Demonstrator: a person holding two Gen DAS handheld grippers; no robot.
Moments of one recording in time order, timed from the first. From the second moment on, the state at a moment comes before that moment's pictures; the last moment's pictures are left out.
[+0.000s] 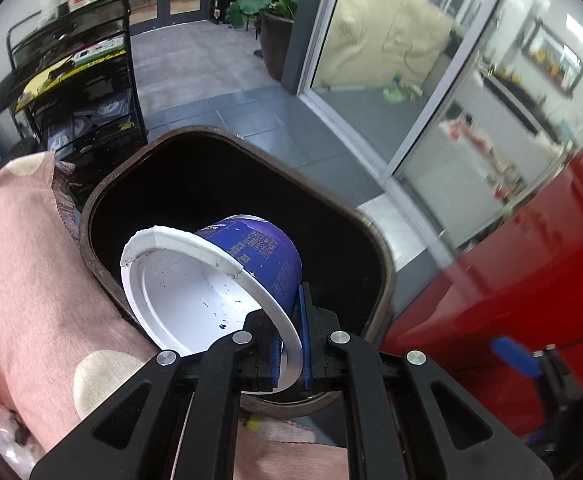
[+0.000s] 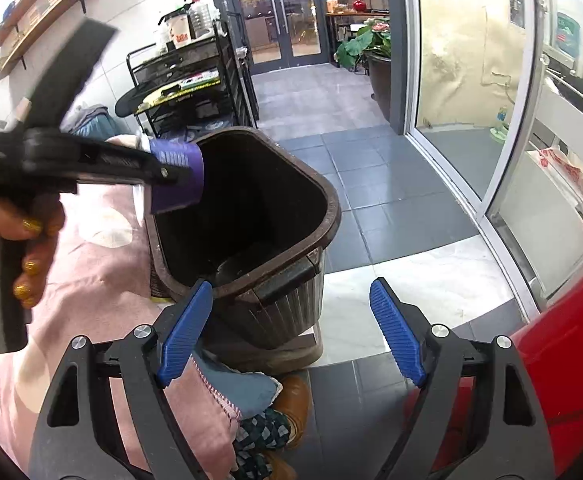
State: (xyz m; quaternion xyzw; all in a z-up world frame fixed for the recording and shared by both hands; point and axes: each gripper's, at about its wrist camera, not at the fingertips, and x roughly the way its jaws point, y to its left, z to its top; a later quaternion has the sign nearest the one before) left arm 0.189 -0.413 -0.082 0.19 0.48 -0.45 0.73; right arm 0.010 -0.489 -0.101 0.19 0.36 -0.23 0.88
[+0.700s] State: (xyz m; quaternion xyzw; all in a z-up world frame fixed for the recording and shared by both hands) left arm 0.180 -0.389 -0.068 0.21 0.42 -0.42 0.78; right arm -0.024 -0.477 -0.076 0.21 0.29 -0.24 0.90
